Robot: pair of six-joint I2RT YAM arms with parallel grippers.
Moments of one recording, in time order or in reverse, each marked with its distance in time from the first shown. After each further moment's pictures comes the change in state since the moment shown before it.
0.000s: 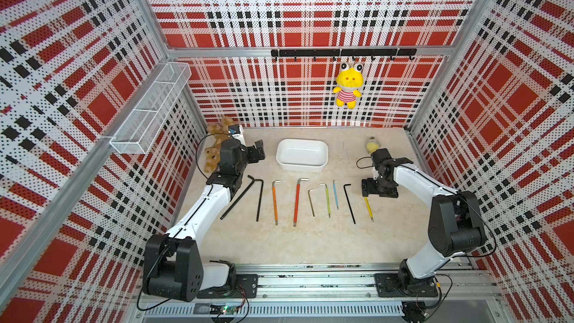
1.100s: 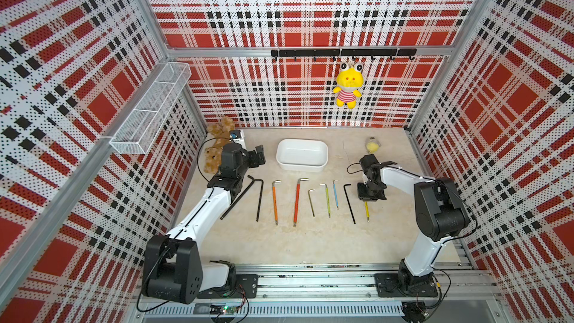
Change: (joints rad) left arm 0.009 -0.017 -0.052 -0.003 -0.007 -0.001; right arm 0.058 0.148 -0.019 0.109 -0.017 0.042
